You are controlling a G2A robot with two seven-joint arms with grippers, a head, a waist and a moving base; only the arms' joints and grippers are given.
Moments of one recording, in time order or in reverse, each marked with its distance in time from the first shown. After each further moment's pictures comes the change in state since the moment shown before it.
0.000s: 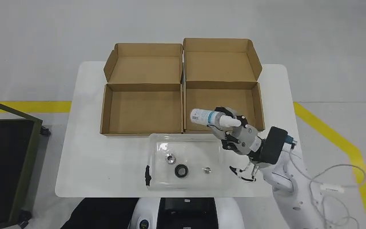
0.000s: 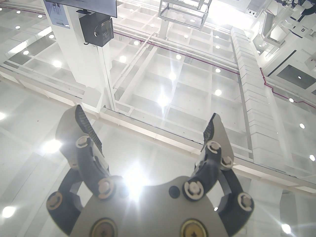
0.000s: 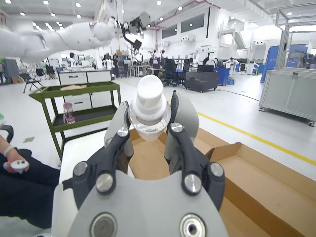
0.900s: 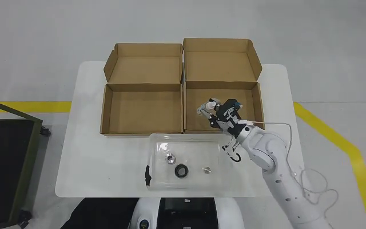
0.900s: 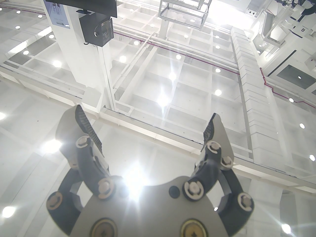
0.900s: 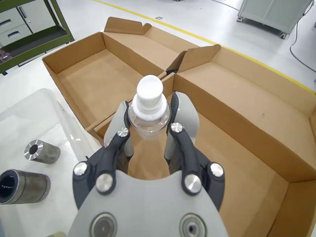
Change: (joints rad) left arm 0.000 0.000 0.000 0.000 0.000 0.000 0.000; right arm 0.232 -0.025 -0.132 0.326 -0.008 0.247 0.454
